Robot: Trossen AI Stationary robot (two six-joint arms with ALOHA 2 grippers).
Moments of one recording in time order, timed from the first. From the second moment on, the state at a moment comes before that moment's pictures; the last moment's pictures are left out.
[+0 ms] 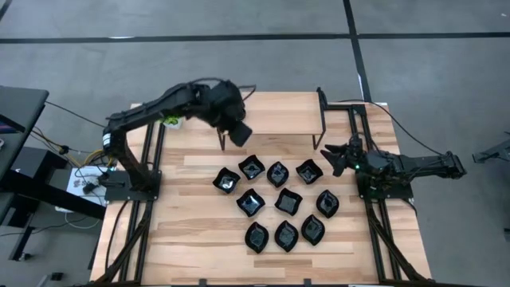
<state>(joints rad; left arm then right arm) 0.21 1.69 1.95 -1.21 0.00 -0.48 0.08 0.09 0.09 -0.18 0.62 0.65</state>
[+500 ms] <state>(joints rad) -0.07 1.40 1.31 -0.91 -0.15 -0.91 0.08 0.09 0.09 -0.12 0.62 0.66</state>
